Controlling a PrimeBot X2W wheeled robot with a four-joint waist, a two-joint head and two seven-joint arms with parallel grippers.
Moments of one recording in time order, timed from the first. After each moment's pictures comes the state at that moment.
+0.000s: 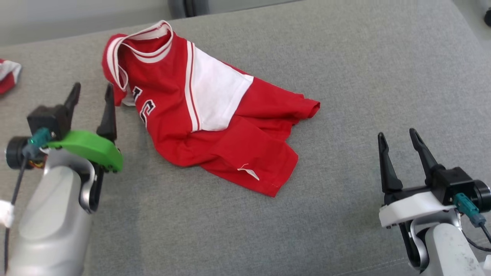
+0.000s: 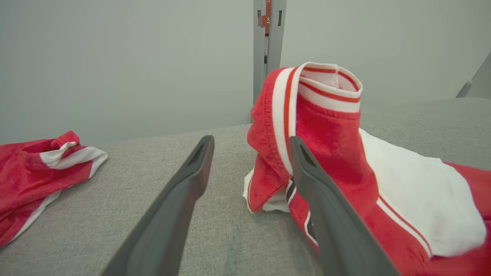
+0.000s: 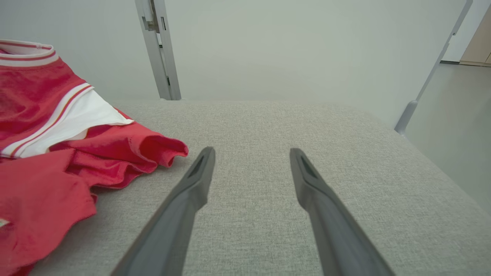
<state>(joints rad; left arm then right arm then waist) -0.64 0.31 -0.32 0.68 -0.46 -0.10 -0.26 -0.17 -0.05 -0.04 0.14 0.07 0.13 -0.26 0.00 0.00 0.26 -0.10</state>
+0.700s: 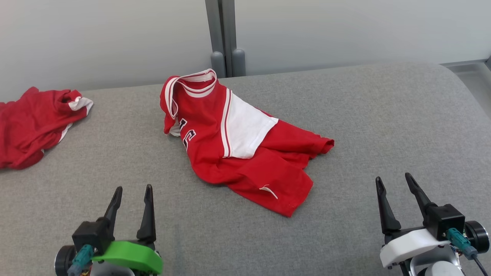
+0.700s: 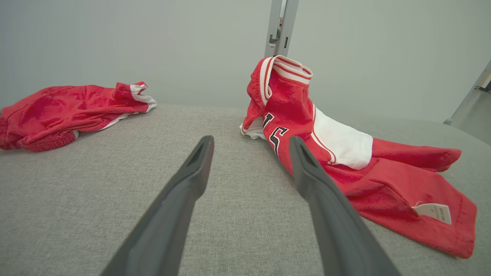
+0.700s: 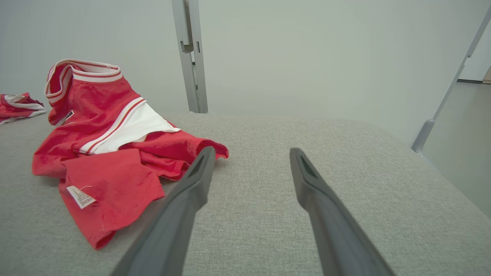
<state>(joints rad) -0.07 0.10 -0.10 0.31 -0.29 -0.12 -0.26 -0.02 -0.05 -0.04 0.17 0.06 0.13 -0.26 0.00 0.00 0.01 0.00</state>
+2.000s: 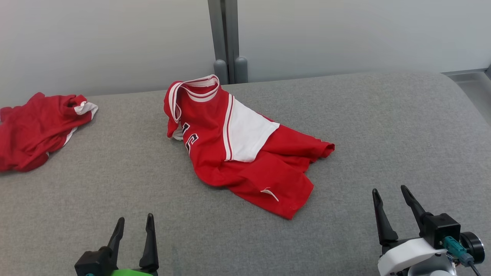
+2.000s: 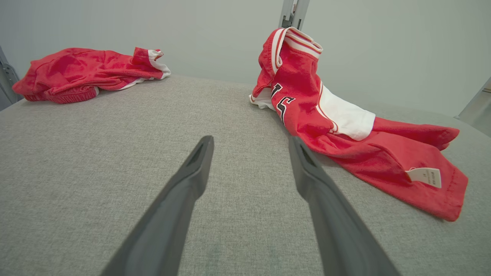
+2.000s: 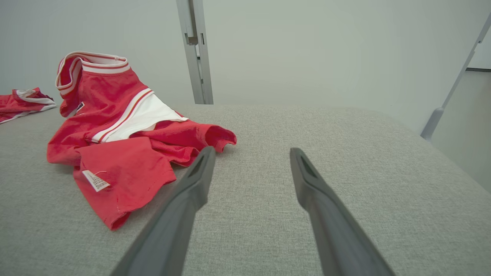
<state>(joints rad) 0.07 0.05 -0.06 0.27 -0.27 -0.13 -0.26 0.01 -0.05 -0.02 0.21 0.09 0.13 -0.26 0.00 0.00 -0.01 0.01</state>
